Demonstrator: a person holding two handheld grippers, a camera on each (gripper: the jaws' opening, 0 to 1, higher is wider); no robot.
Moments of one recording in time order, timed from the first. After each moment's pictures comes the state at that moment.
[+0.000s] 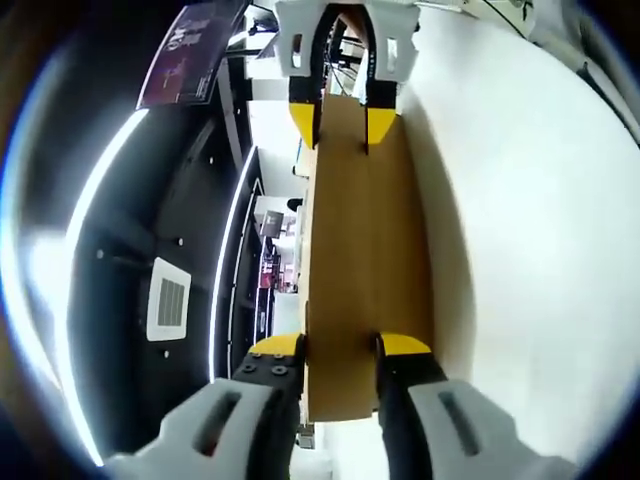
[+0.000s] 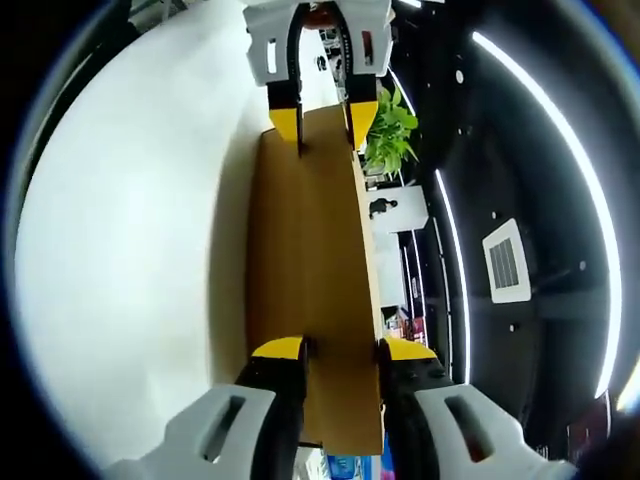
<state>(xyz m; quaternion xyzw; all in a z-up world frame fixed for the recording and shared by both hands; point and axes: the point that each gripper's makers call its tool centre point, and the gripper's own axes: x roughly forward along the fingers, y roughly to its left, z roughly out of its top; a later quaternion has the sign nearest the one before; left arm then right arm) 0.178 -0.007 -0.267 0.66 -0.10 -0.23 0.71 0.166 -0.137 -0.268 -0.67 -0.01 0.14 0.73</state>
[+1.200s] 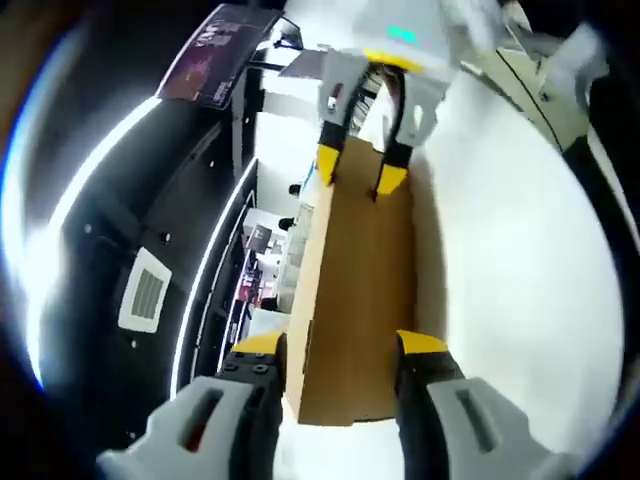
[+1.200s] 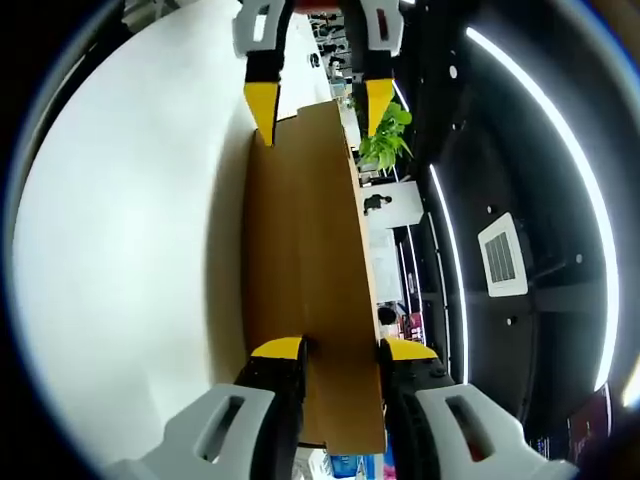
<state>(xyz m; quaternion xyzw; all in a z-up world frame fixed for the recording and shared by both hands) 0.147 -0.010 -0.253 0.55 -0.09 -0.32 0.77 0.168 -0.139 -0.267 -0.66 -0.01 0.12 0.74</state>
